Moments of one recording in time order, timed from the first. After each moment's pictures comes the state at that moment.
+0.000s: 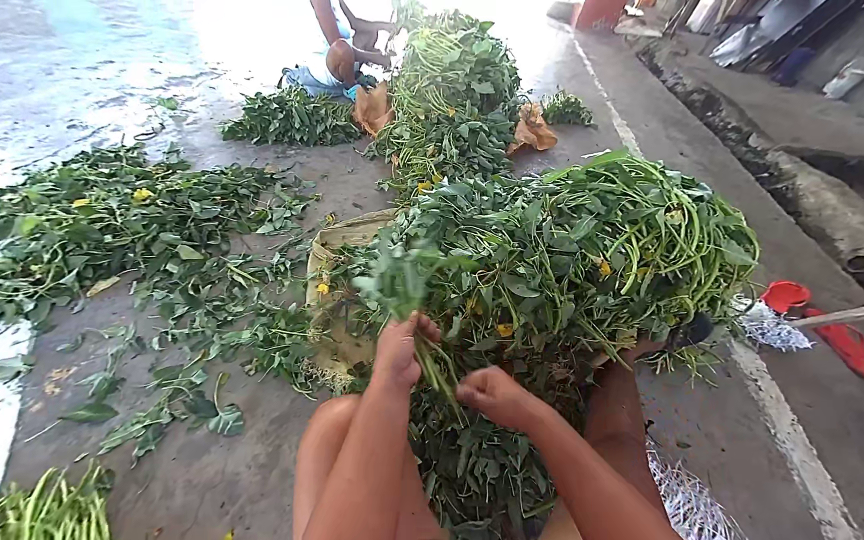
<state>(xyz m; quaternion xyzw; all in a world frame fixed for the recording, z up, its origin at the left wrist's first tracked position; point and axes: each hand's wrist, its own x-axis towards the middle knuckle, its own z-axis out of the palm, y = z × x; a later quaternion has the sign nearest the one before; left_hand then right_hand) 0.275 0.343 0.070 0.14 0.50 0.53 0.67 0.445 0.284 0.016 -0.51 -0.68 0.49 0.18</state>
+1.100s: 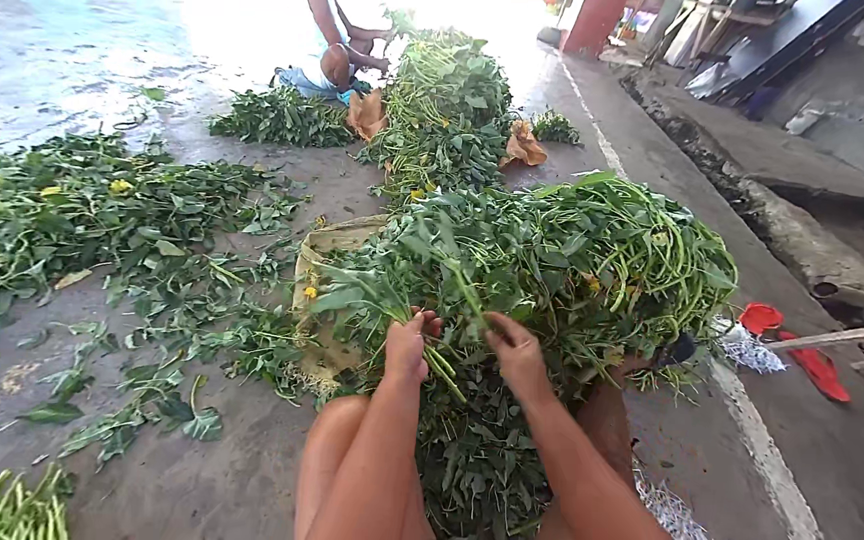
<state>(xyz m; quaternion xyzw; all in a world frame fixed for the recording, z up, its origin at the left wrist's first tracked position) 0.297 0.354 0.071 0.17 0.52 0.52 0.65 0.450 0.310 0.038 -0.59 -0.55 0.35 0.48</state>
